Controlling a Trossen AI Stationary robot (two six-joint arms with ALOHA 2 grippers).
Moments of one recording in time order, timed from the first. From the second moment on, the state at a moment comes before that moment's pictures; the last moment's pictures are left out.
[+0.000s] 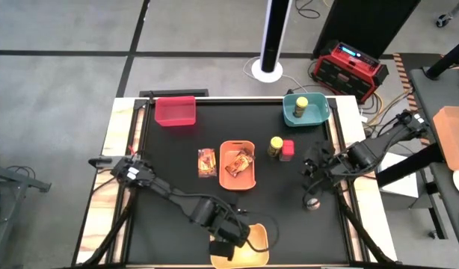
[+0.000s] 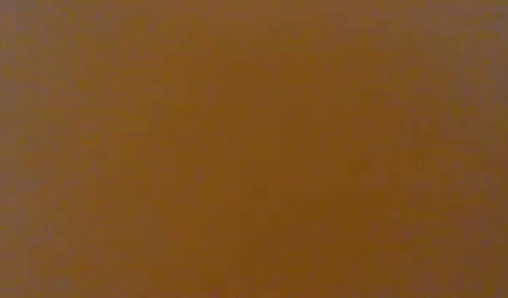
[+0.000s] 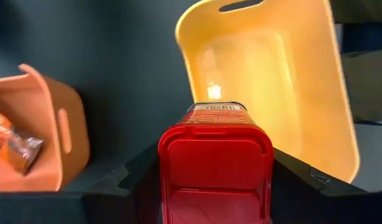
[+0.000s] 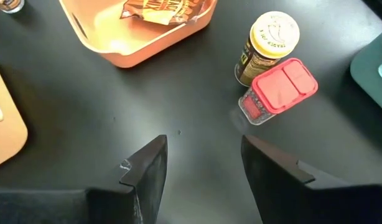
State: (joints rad) left arm -0.51 2.23 2.33 -1.33 -0.13 -0.34; right arm 0.50 1.06 1.02 -1.17 0.45 0.97
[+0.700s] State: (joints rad) left arm -0.53 2.30 2.33 -1.27 -0.07 -0.59; right arm 0.50 1.06 1.02 -1.17 0.45 0.98
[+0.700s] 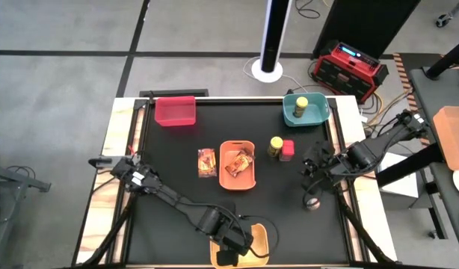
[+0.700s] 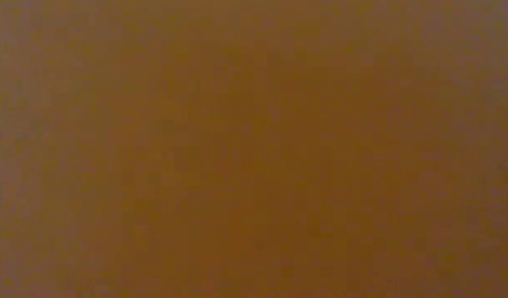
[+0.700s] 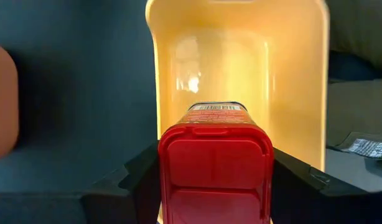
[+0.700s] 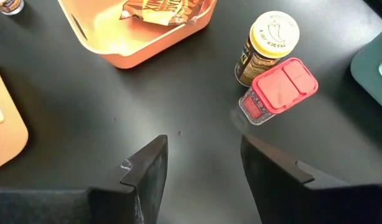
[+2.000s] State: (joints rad) left arm -0.58 2.31 2.19 -1.19 -0.14 -0.59; right arm 0.50 1.06 1.02 -1.17 0.47 0.96
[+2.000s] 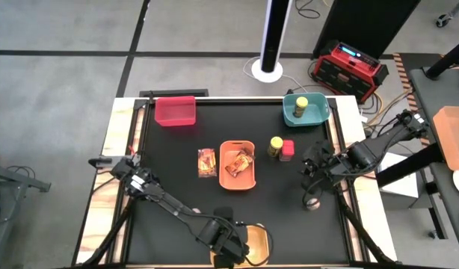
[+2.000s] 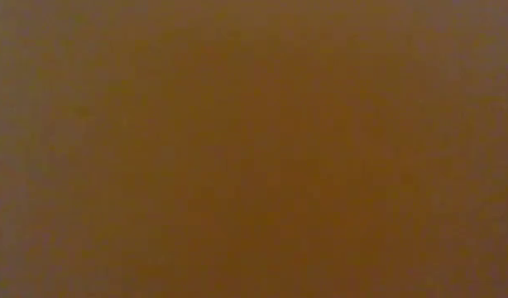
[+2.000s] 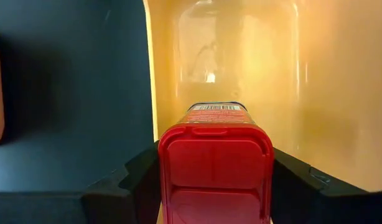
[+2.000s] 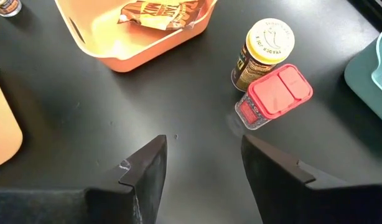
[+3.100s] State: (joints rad) left arm -0.58 2.31 2.31 -1.26 -0.23 -0.51; right arm 0.50 1.06 1.02 -1.17 0.51 0.96
